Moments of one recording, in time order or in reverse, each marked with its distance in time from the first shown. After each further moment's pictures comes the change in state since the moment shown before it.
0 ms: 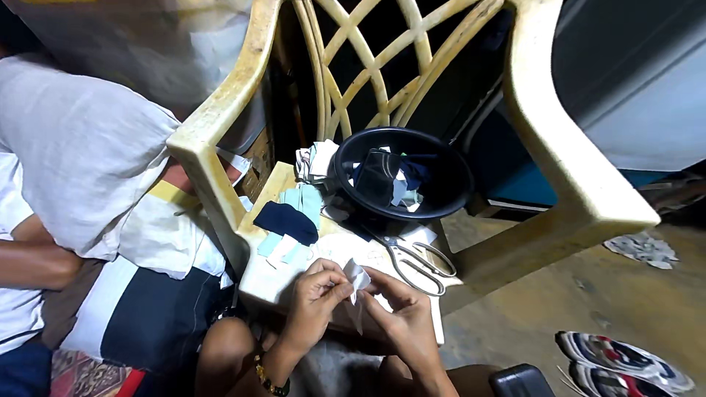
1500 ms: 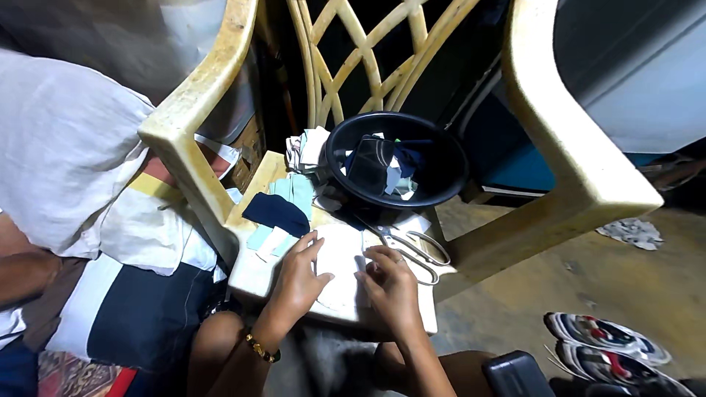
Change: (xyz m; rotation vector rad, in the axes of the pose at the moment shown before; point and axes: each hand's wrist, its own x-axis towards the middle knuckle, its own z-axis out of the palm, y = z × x) left_hand 0.031 0.006 -0.011 0.771 -0.164 -0.308; right_hand 0.007 0.029 -0.010 -0.551 0.061 0.164
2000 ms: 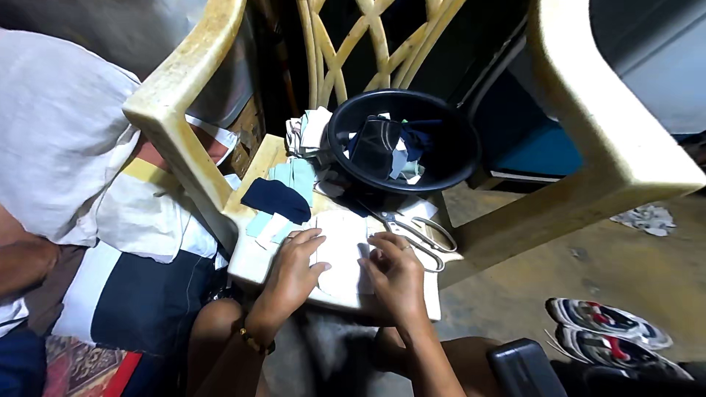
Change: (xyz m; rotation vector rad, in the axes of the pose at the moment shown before) left_hand -0.006 -0.009 -0.005 0.142 -0.017 0.109; right_hand 0.000 0.003 0.001 -0.016 0.031 -0.039
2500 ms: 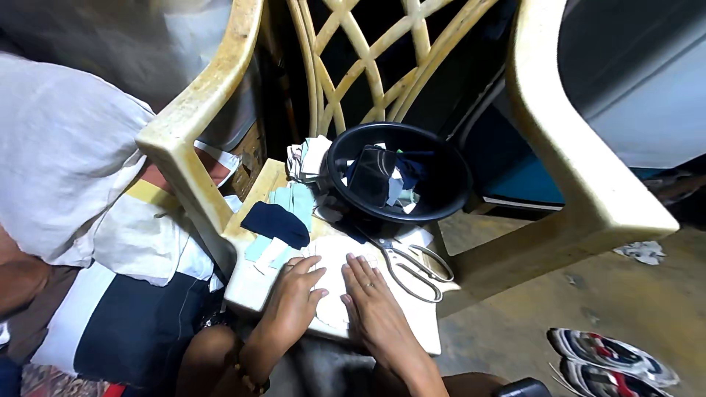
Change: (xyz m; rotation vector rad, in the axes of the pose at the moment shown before) left_hand -0.002 -0.004 0.002 0.017 -0.022 0.050; right_hand -0.009 0.014 0.011 -0.392 -0.324 -0.322
